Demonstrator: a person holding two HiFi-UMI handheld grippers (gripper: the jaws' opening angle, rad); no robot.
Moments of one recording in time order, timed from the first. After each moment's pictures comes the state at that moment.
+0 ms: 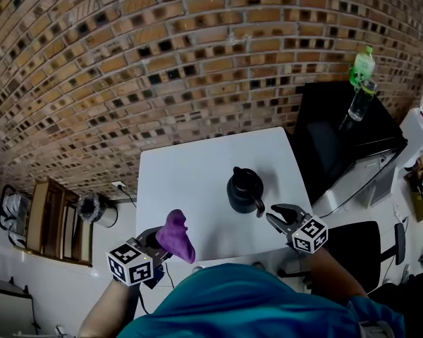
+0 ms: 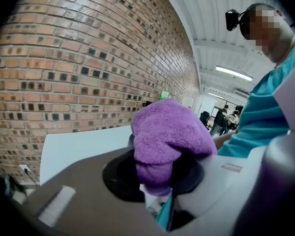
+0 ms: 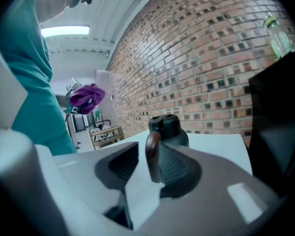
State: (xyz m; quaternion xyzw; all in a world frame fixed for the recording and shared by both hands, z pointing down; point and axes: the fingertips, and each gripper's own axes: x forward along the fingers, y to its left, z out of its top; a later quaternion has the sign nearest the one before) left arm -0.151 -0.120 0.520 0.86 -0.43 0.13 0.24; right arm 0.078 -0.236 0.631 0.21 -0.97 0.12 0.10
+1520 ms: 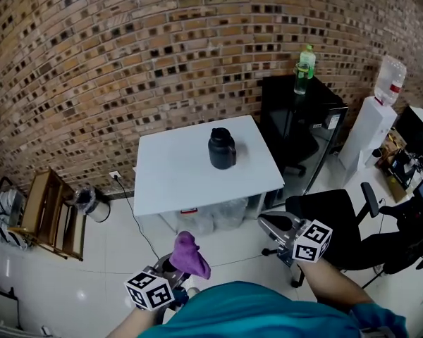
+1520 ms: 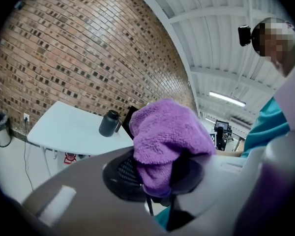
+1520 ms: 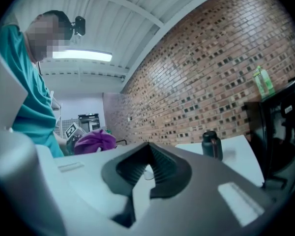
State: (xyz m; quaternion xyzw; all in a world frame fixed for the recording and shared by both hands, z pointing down) left arm -0.028 0.221 0.508 0.84 -0.45 -0.03 0.29; right arm 0.142 0.118 0.476 0.20 -0.97 0.12 -0.02
